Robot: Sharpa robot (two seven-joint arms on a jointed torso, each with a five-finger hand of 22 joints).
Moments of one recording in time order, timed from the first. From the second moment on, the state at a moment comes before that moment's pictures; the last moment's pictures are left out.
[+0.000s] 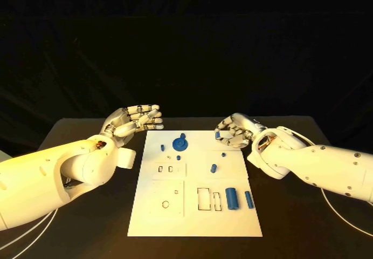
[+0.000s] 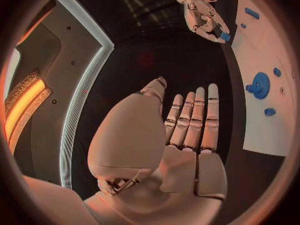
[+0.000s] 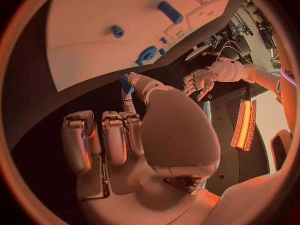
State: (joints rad) left arm 1.20 -0.92 0.00 1.61 -0.02 -0.30 0.44; left_hand 1.52 -0.11 0.16 0.27 0.25 0.77 0.20 0.22 0.19 0.93 0.21 0.07 0.07 0.85 0.16 0.33 0.31 0.17 0.78 0.26 0.46 0.24; right arm 1.27 -0.79 -0.14 1.48 -1.19 -0.52 -0.10; right_hand 1.41 -0.16 0.47 0.12 0.20 1.03 0.13 0.19 0.37 1.47 0.05 1.57 1.31 1.47 -0.01 1.56 1.31 0.01 1.47 0.09 1.57 1.31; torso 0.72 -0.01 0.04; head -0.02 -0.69
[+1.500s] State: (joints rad) left arm 1.20 -0.89 -0.01 1.60 -0.02 -0.29 0.43; left_hand 1.52 -0.11 0.17 0.27 0.25 0.77 0.20 0.22 0.19 0.95 0.20 0.07 0.07 0.85 0.16 0.34 0.31 0.17 0.77 0.26 0.47 0.24; right arm 1.15 -0.49 -0.16 1.49 -1.43 -0.48 -0.40; right_hand 1.35 -0.18 0.47 0.12 0.19 1.03 0.12 0.21 0.38 1.47 0.05 1.57 1.31 1.47 -0.02 1.56 1.31 0.01 1.47 0.09 1.57 1.31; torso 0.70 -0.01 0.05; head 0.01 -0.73
